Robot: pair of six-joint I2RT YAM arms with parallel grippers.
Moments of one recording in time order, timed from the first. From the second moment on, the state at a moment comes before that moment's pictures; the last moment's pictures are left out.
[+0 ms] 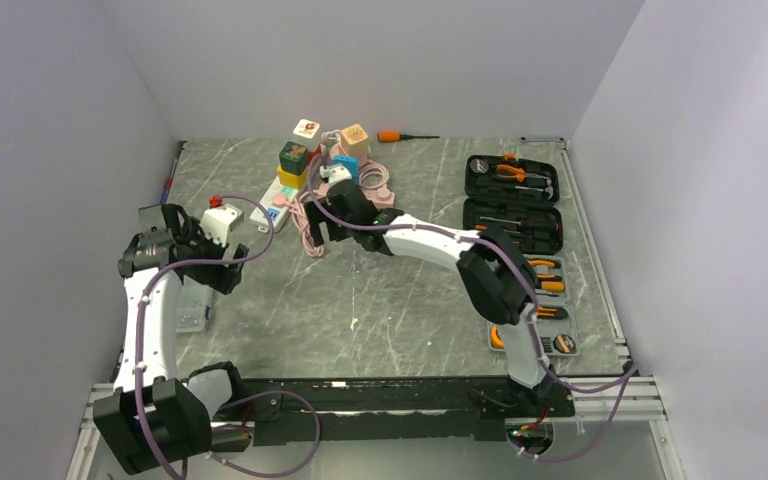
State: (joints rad) left arm 0.28 1.06 0.92 -0.86 0.37 0.70; right arm 0.86 2.04 1.52 -0.07 0.14 0.34
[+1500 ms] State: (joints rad) left arm 0.12 0.77 0.84 -0.94 0.42 0.82; right arm 1.00 1.59 0.74 0.08 0.25 0.54
